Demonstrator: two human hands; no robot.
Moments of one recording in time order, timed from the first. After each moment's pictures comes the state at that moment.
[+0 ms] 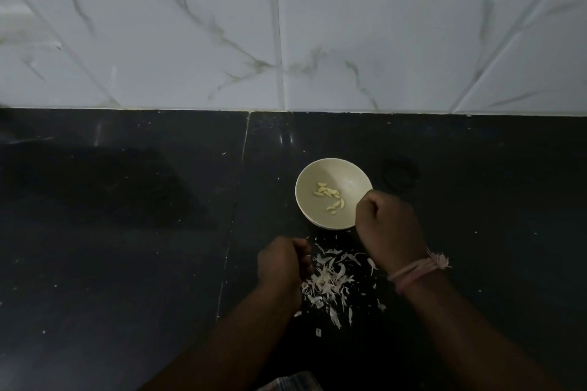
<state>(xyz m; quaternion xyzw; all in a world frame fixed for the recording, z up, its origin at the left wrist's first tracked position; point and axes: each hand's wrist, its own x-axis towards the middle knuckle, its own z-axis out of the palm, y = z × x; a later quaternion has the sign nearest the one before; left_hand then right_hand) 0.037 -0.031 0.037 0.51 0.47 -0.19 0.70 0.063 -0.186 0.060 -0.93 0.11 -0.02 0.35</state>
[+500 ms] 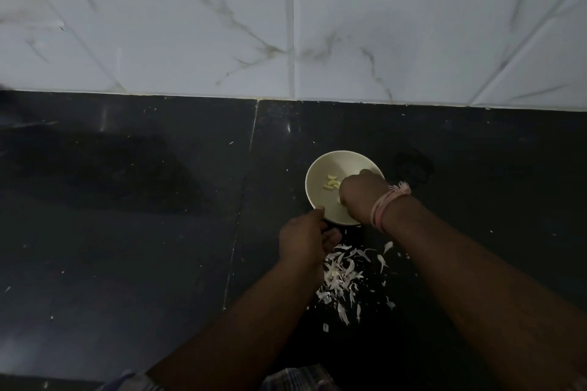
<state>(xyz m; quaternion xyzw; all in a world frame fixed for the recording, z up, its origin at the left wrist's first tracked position) 0.064 -0.045 0.030 0.44 0.43 -0.18 0.77 0.144 -0.160 0.040 -0.95 -0.13 0.28 -0.05</state>
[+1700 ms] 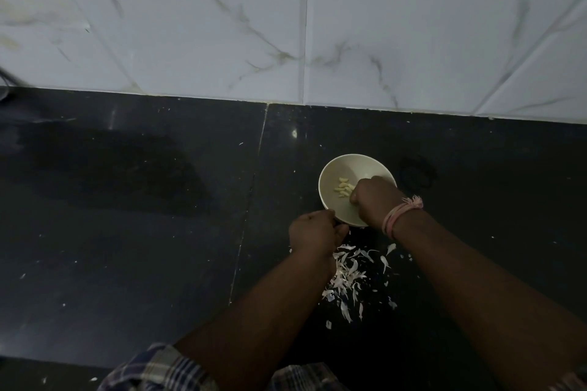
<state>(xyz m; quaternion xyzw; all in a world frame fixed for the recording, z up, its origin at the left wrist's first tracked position) 0.067 -0.055 0.027 0.41 0.44 -0.14 0.78 0.134 -0.177 0.033 -0.97 -0.10 0.24 -0.01</state>
